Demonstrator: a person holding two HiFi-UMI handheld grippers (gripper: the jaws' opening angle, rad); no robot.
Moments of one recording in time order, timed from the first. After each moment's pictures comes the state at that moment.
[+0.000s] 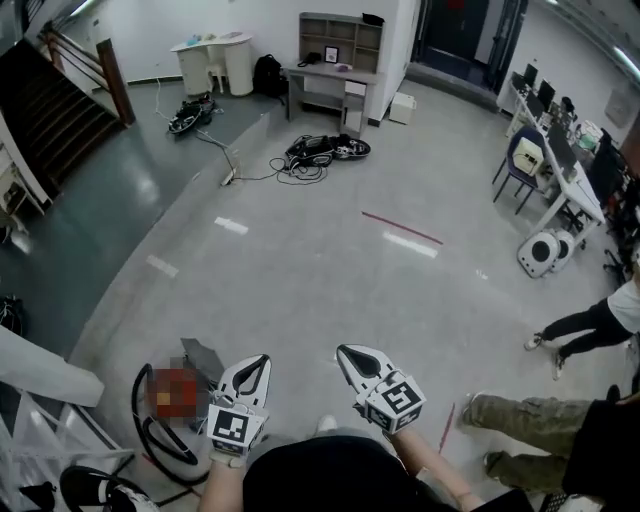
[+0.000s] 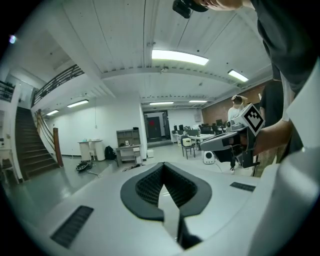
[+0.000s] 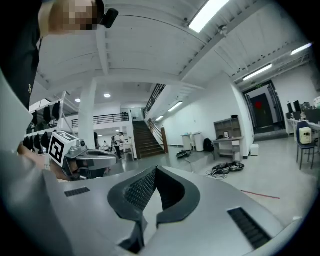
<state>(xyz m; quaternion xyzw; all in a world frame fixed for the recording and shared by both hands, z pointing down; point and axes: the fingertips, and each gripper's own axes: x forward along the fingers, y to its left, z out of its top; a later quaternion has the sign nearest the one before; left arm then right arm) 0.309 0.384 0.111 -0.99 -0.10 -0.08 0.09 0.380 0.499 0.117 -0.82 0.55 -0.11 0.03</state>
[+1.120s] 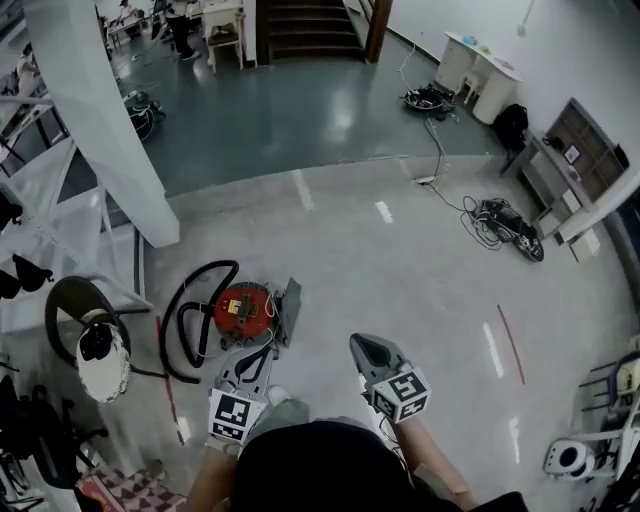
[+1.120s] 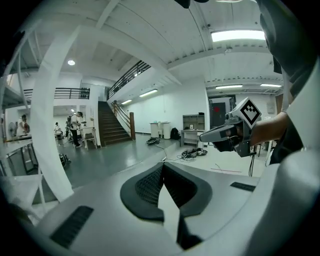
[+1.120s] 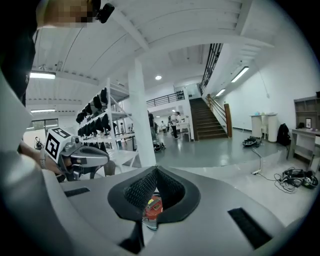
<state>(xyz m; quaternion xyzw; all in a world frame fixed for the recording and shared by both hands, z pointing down) 0.100 0.155 0.177 -0.94 0.29 -0.16 0.00 0.264 0.178 0.162 -0.56 0.81 -0.15 -0.09</state>
